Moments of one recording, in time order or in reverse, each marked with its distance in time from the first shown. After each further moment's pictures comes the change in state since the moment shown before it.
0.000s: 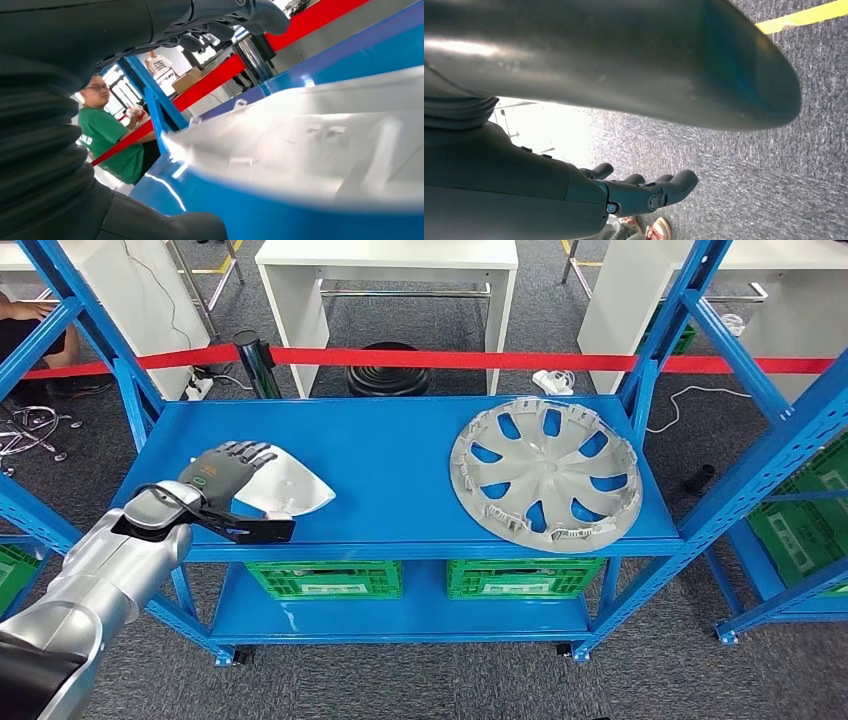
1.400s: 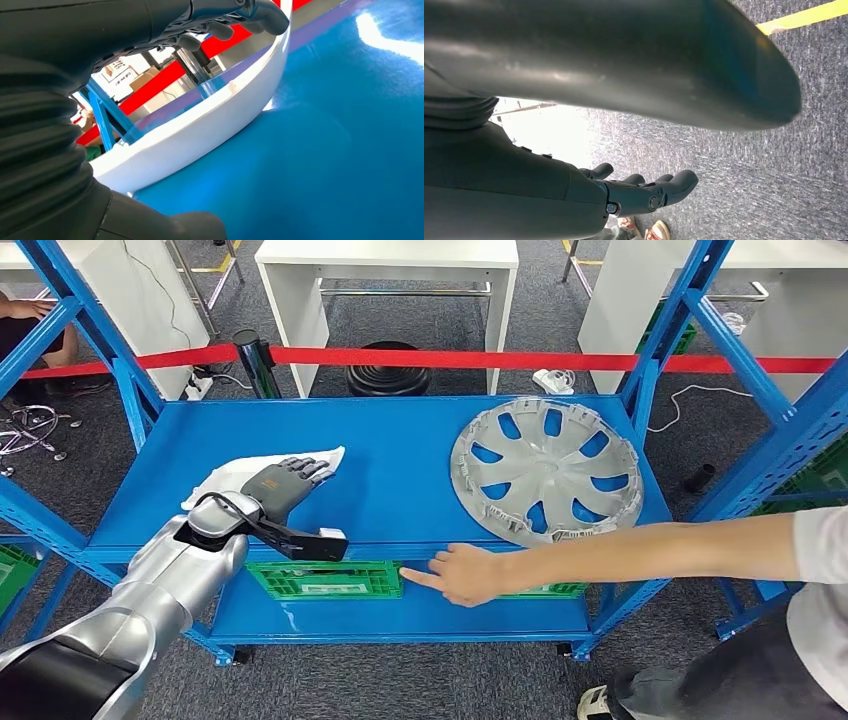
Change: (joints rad) left arm 0.043 -0.143 0.019 -0.005 -0.043 -0.045 -0.012; right arm -0.011 0.004 0.000 0.000 -0.018 -0.015 0.000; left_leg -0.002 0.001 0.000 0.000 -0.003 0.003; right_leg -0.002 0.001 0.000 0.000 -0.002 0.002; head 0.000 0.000
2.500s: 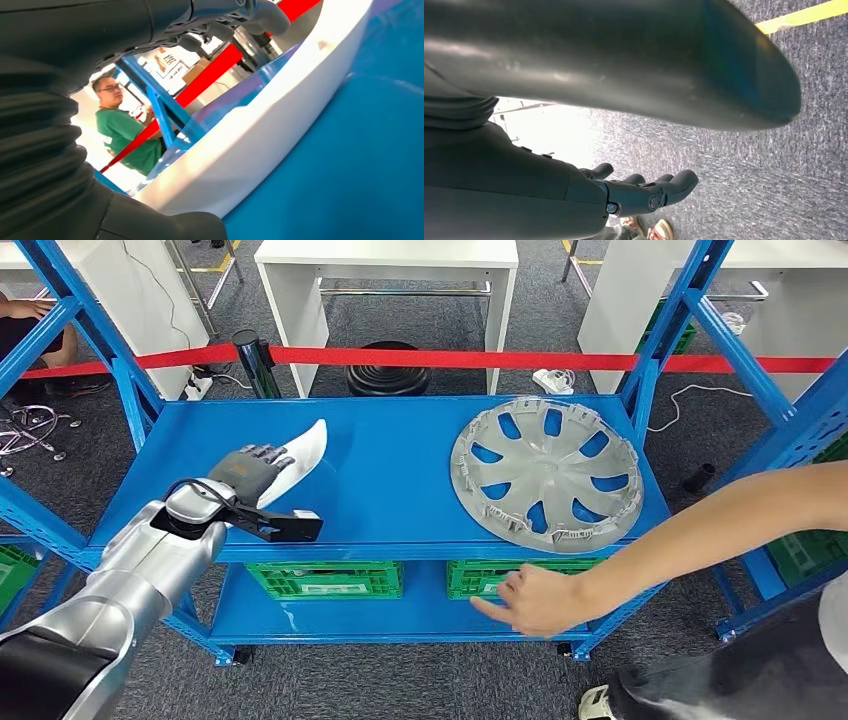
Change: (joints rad) left arm -0.045 0.049 0.027 0.004 -0.103 -0.097 0.152; right arm 0.010 0.002 0.000 0.000 0.006 -0.005 0.000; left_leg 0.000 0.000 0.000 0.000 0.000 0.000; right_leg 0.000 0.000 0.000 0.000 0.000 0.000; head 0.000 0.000
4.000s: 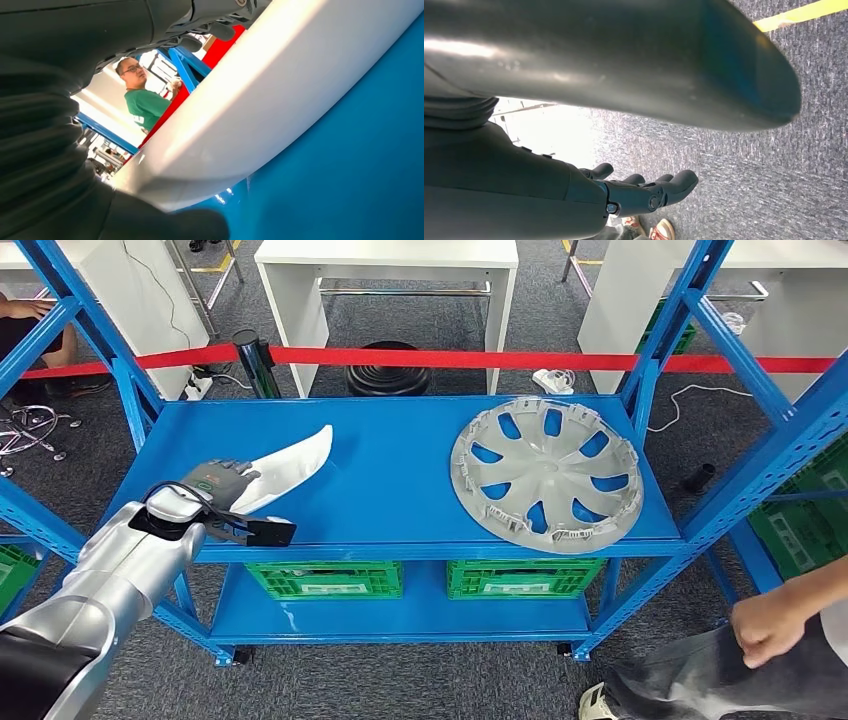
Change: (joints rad) left arm -0.008 0.059 0.000 0.025 -0.034 -0.132 0.057; right arm 0.003 0.000 -0.001 0.000 -0.004 -0.010 0.000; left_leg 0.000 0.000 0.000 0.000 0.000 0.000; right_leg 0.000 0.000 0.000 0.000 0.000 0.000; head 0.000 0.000
